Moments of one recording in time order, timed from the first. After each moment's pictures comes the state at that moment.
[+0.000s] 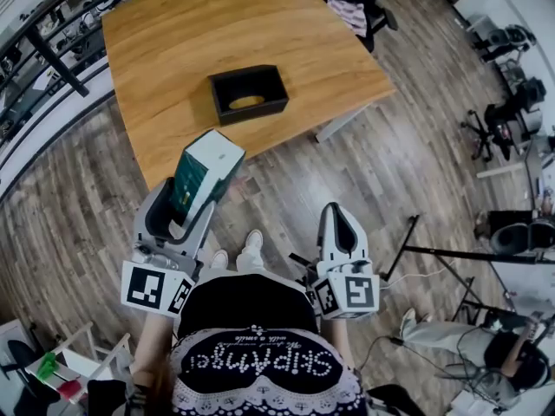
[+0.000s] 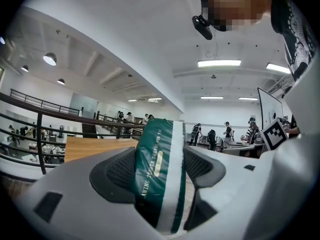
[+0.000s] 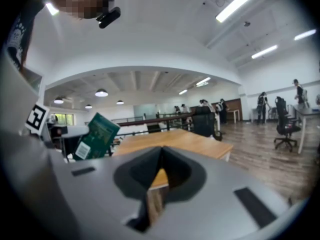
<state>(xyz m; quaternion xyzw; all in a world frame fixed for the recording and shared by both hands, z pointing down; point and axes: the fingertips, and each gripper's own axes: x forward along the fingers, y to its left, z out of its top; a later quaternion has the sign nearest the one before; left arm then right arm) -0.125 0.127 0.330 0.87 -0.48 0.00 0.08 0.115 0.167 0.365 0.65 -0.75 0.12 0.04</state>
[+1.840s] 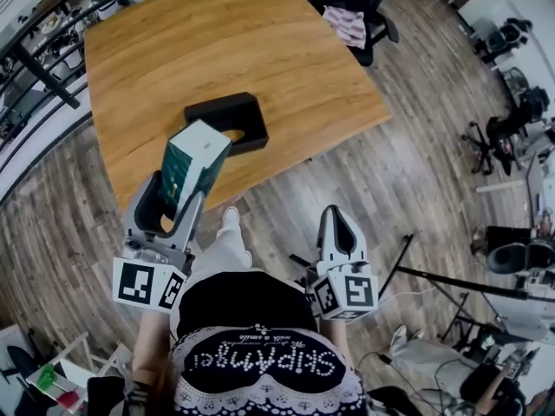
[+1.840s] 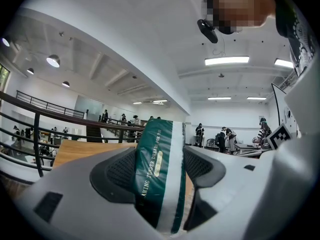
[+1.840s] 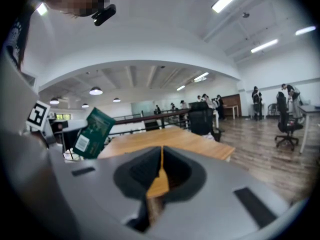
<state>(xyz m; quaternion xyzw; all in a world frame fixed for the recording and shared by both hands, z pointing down) -0.084 -0.002 0.329 0.85 -0.51 -0.02 0.08 0.181 0.050 0.384 0.65 -0.75 0.14 0.05</state>
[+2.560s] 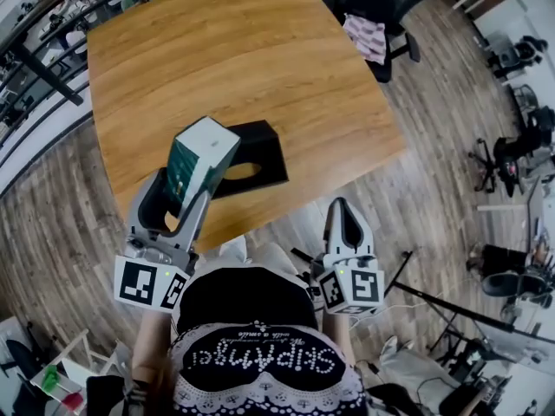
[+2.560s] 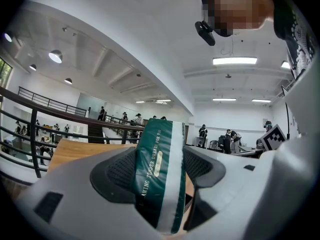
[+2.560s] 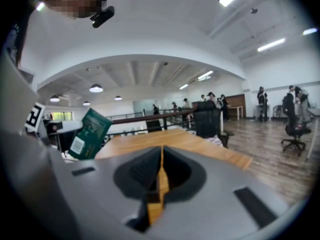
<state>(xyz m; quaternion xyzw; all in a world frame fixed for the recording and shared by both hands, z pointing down) -0.116 -0.117 0.329 0.85 -0.52 -0.02 0.09 0.152 -0.088 0.376 0.64 -0.75 0.14 0.07</state>
